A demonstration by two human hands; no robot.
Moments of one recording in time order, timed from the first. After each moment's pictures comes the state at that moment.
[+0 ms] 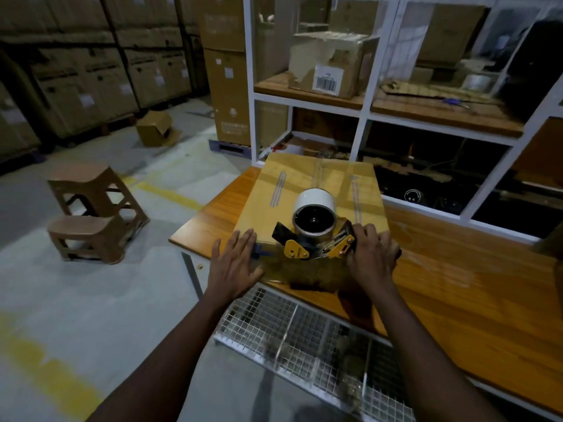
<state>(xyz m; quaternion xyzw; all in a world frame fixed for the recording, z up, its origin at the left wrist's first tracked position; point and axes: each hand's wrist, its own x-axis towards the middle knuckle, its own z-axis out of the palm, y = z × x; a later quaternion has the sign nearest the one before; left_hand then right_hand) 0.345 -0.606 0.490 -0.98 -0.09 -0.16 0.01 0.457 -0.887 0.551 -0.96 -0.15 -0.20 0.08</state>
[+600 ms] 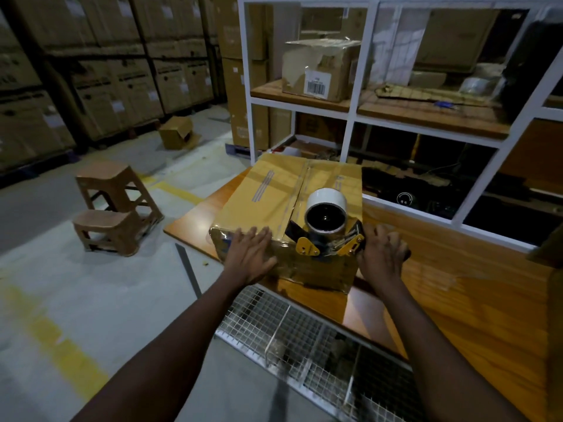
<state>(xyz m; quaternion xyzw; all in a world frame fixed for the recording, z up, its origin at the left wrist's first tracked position) 0.376 -0.712 0.522 -0.99 -0.10 -0.05 0.02 0.490 -0.989 0.553 -0.97 -0.17 -0.17 0.10</state>
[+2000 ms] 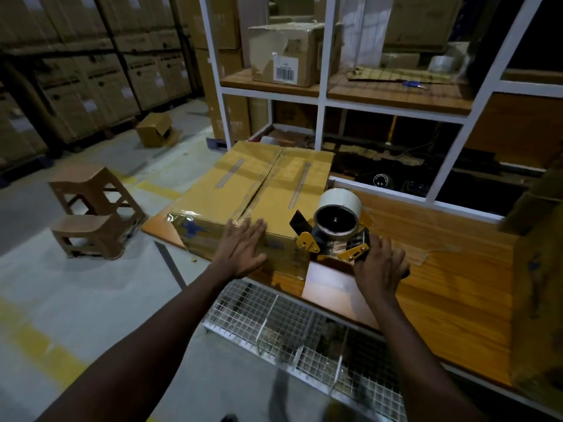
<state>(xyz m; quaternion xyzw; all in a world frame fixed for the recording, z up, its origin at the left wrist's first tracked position) 0.388 -0.745 0.526 -1.00 -0.03 -0.01 0.07 0.452 -1.044 0.525 -0.97 -0.04 -0.14 0.18</state>
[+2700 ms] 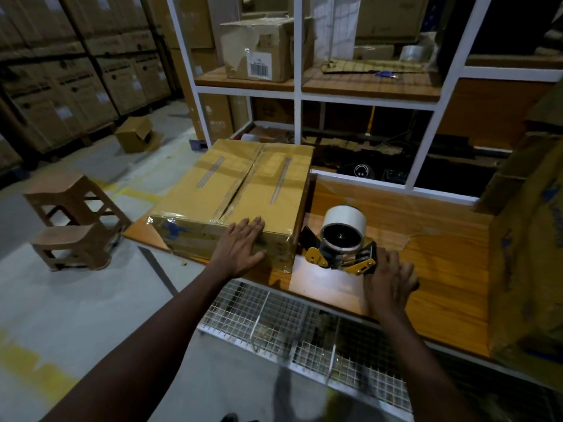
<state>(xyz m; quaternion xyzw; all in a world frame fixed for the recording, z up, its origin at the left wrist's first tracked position) 0.397 -0.774 0.521 -1.00 0.02 -0.01 0.01 0.433 -1.105 0.484 -0.97 0.01 -0.16 0.16</state>
